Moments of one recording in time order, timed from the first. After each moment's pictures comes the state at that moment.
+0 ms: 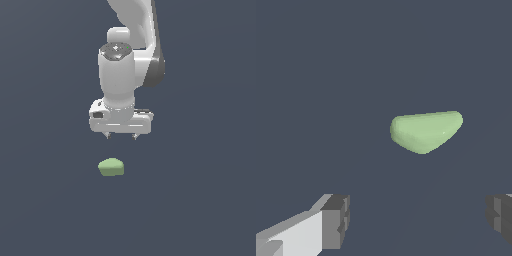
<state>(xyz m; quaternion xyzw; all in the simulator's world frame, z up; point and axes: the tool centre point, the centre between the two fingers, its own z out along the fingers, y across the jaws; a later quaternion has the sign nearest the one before) 0.028 -0.024 0.210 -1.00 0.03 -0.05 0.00</state>
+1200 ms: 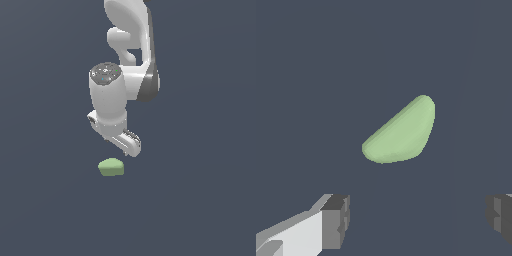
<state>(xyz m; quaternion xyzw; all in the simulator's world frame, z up) 0.049 -0.045 0.177 -0.94 0.33 -0.02 0.02</state>
